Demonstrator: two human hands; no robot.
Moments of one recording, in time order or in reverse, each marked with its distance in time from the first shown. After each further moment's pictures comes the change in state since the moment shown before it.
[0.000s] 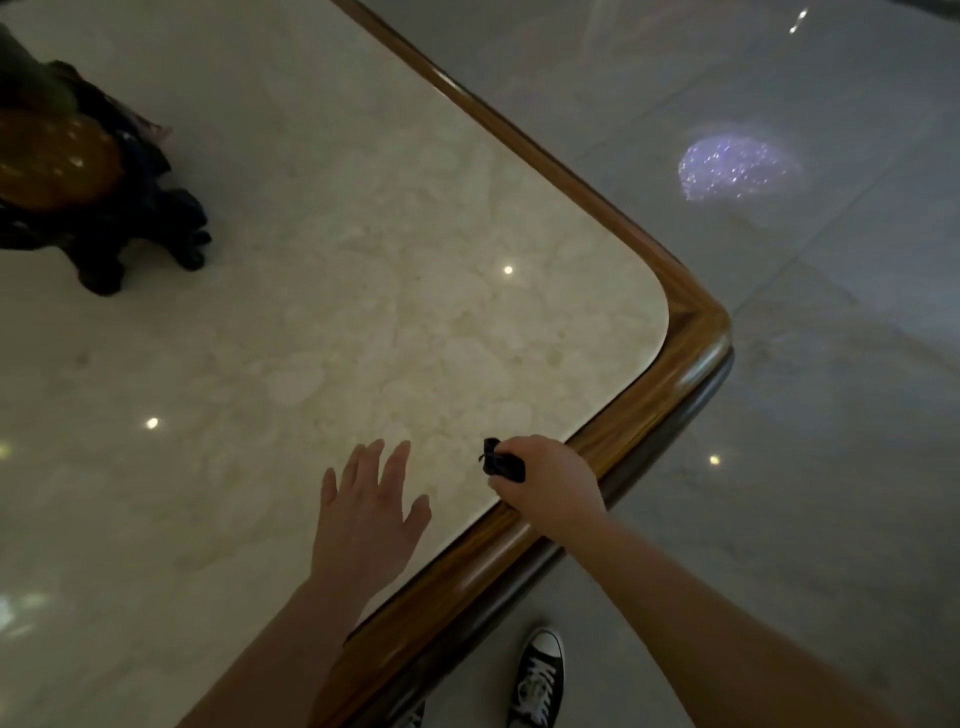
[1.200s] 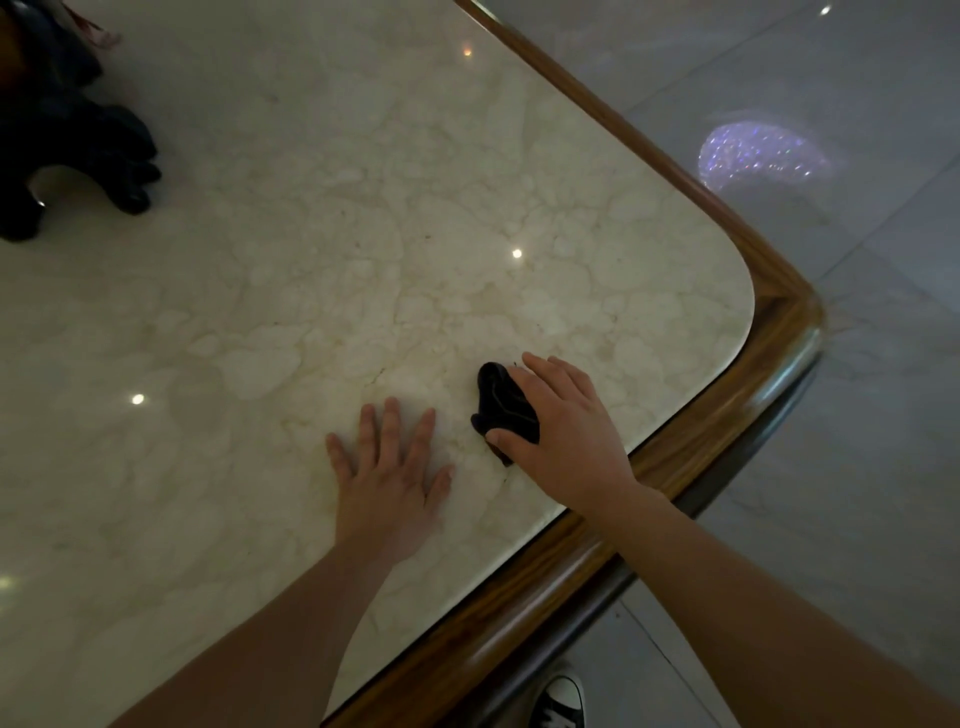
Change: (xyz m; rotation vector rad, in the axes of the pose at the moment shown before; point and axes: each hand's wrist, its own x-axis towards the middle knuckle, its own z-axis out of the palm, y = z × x) left_hand 0.124 -0.029 0.132 0.108 0.051 -0.009; right_hand 0.121 0.044 0.055 -0.144 0.172 -0.176
